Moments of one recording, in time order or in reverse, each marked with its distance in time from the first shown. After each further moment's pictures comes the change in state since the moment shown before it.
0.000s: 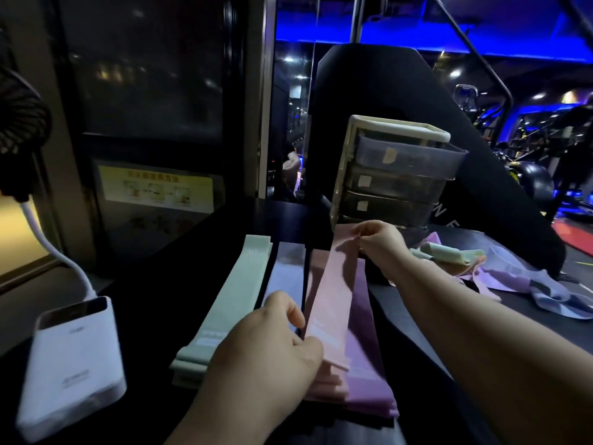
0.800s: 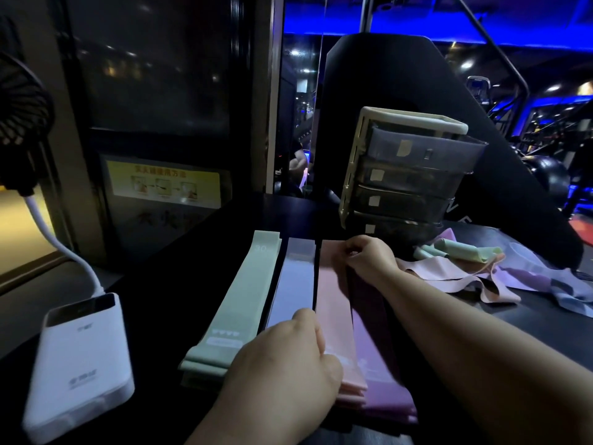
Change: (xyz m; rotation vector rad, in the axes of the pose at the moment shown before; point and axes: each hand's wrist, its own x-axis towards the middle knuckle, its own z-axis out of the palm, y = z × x) left_hand 0.004 -0.001 0.005 0.217 -0.149 0.070; right_hand 0.001 0.028 0.040 -0.388 -0.097 -0.121
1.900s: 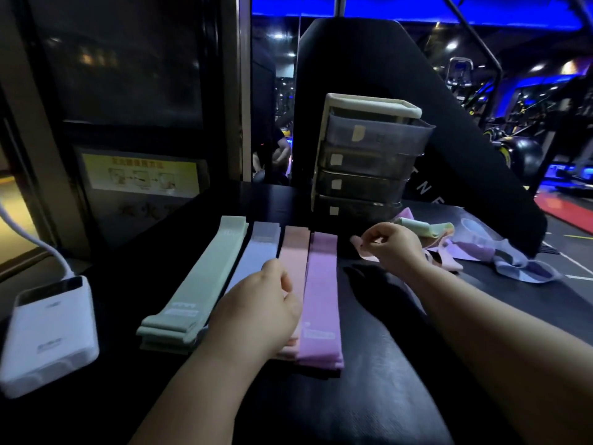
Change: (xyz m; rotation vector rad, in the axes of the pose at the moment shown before) left_hand 0.015 0.029 0.017 -0.019 0.160 -0.047; right_hand -0.052 0.054 -0.091 -0.016 0.147 -0.005
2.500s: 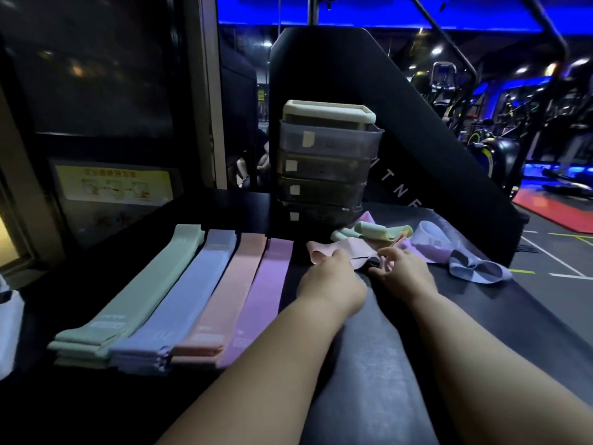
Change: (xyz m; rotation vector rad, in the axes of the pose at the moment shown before) left_hand 0.056 0.144 0.098 -0.019 -0.203 0.050; right_hand -0.012 0.094 -0.055 -0.193 -0.070 0.178
